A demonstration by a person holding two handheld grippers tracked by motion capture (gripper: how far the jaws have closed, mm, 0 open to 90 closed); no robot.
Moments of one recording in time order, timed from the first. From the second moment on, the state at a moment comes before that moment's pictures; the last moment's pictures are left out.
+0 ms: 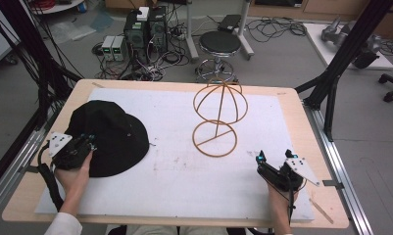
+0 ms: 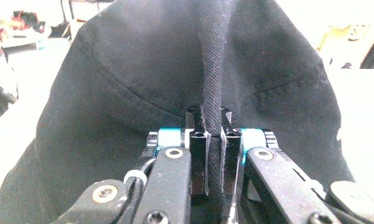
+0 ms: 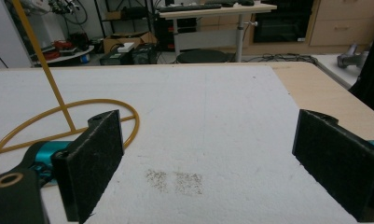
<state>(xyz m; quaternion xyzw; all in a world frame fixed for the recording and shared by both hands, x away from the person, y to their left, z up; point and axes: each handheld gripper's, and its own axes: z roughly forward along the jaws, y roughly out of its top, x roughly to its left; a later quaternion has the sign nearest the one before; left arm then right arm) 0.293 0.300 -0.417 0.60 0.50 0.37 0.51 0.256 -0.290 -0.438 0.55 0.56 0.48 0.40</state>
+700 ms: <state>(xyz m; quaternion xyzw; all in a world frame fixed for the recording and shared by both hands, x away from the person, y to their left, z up) 0.287 0.292 -0.408 0.61 0.45 0.36 0.55 0.257 -0.292 -0.437 0.55 0.56 0.48 0.40</state>
